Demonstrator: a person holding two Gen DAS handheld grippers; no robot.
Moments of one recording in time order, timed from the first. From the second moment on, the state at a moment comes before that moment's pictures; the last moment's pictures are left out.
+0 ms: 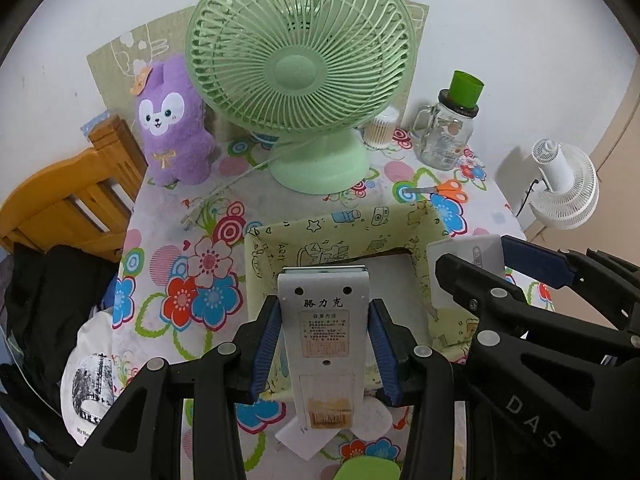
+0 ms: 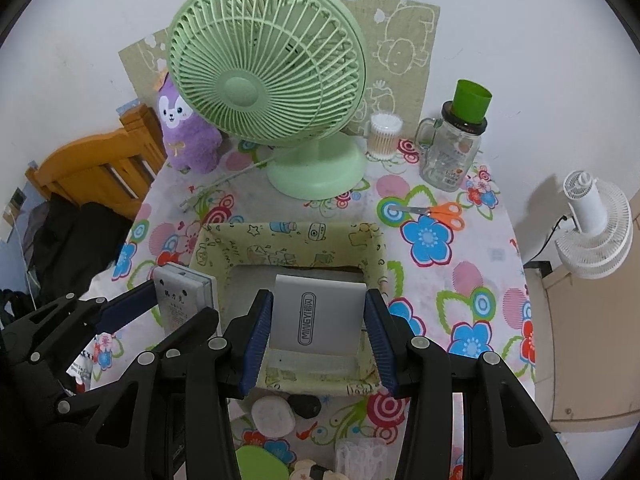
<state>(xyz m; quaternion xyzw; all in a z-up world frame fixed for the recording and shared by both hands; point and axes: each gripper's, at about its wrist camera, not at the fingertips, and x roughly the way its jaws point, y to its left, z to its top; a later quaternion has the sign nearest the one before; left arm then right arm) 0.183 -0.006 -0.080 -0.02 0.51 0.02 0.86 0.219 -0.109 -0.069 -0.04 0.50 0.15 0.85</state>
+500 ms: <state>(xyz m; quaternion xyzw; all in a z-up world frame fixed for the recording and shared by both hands) 0.211 -0.008 -0.105 -0.02 0.53 0.02 0.85 0.248 -0.110 -0.096 -0.04 0.53 0.14 0.84</state>
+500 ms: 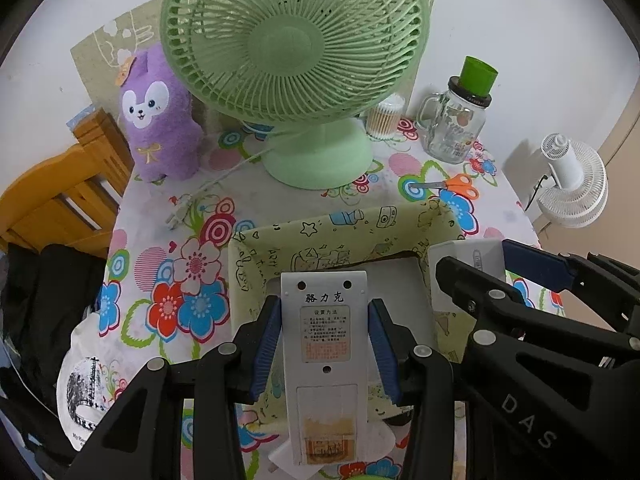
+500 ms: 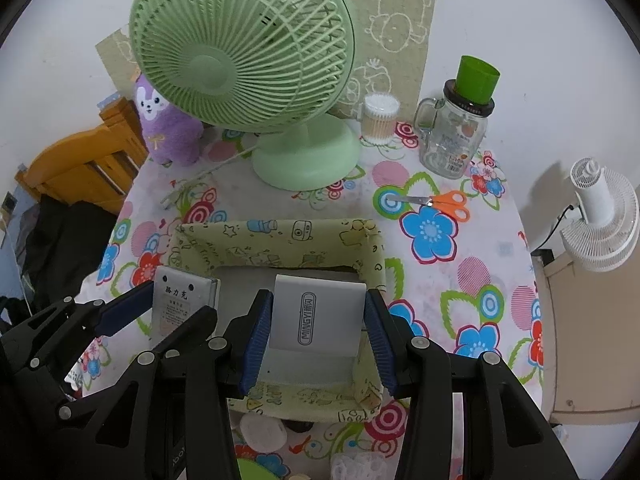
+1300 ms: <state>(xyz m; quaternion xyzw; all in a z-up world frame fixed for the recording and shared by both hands) 0.237 -0.005 -0.140 0.00 0.55 0.03 0.83 0.285 -0.096 -0.144 -0.05 0.56 0.14 0.81</state>
